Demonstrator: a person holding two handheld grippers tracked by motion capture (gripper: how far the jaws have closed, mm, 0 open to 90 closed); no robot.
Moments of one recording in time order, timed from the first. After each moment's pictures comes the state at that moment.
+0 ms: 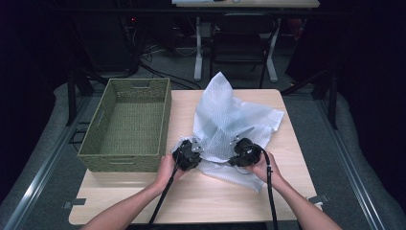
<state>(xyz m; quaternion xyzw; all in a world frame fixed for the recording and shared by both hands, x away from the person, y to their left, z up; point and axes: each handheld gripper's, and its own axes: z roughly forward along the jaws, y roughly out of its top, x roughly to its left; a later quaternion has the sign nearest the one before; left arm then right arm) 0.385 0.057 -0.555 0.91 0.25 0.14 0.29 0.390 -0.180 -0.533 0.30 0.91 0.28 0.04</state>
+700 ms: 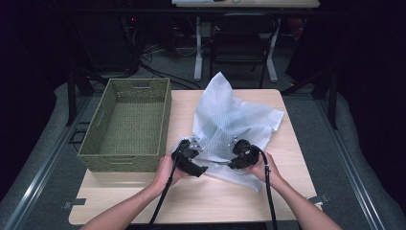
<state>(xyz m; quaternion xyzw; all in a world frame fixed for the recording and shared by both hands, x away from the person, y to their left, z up) 0.377 0.060 -0.535 0.91 0.26 0.08 0.30 0.397 -0.179 -0.549 0.31 0.92 0.24 0.02</state>
